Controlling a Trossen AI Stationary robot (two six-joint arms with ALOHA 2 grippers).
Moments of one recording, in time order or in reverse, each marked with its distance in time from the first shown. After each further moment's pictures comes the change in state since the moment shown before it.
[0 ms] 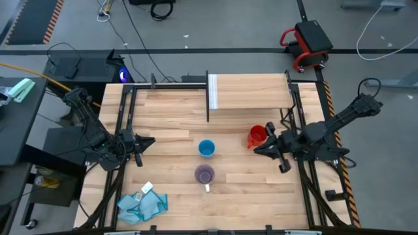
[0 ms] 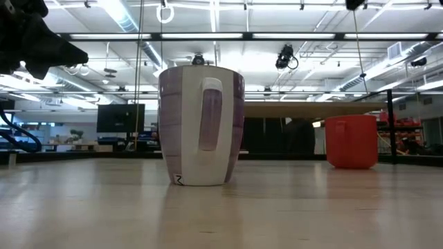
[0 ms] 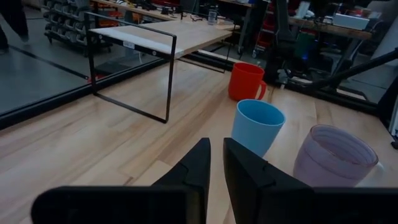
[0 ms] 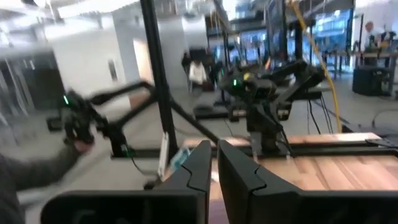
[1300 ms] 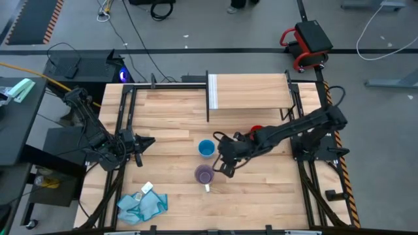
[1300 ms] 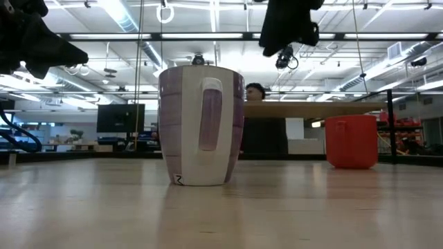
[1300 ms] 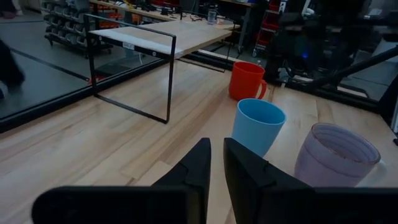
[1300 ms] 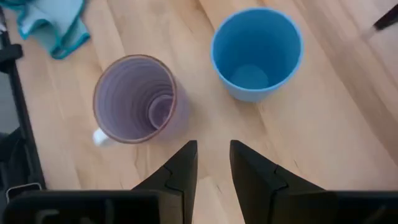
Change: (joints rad) left arm 0.000 0.000 0.000 -0.001 0.000 0.020; right arm -0.185 0.908 0.917 -1.130 -0.091 0.638
